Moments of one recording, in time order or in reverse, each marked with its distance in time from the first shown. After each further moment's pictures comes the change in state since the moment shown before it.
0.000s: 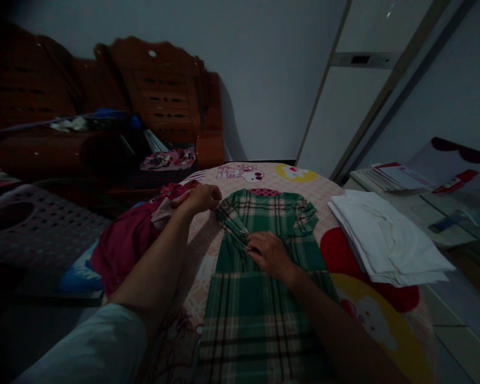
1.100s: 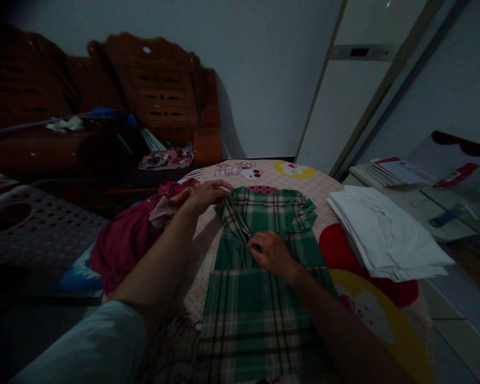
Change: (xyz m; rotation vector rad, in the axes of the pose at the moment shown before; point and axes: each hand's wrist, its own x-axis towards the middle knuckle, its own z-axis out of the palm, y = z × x) left_hand 0.004 0.023 0.016 -0.923 -0.044 -0.075; right_hand -0.002 -0.006 -0.007 0.023 -0.023 0.132
